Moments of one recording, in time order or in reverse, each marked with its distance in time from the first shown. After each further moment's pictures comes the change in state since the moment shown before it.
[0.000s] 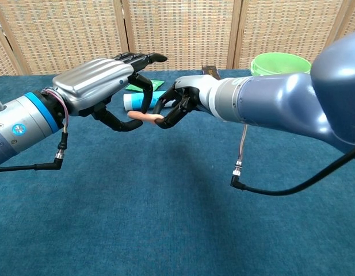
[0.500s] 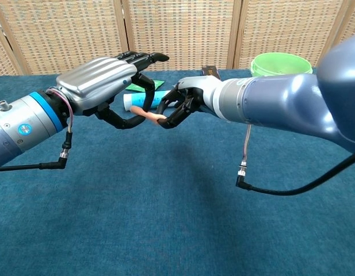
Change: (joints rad) left arm -0.012 -0.014 0.000 0.014 -0.014 0.001 0.040; right arm -0.007 0.014 -0.013 0.004 -0.013 -0.020 0.030
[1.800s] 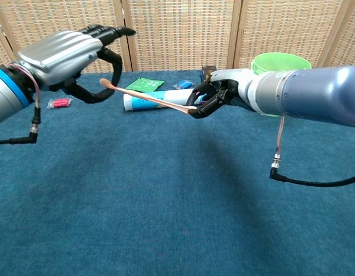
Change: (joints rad) left arm 0.026 0.110 -0.008 0.002 -0.020 0.069 0.006; right arm -0.084 0.104 -0.032 -0.026 -0.061 -0.009 0.091
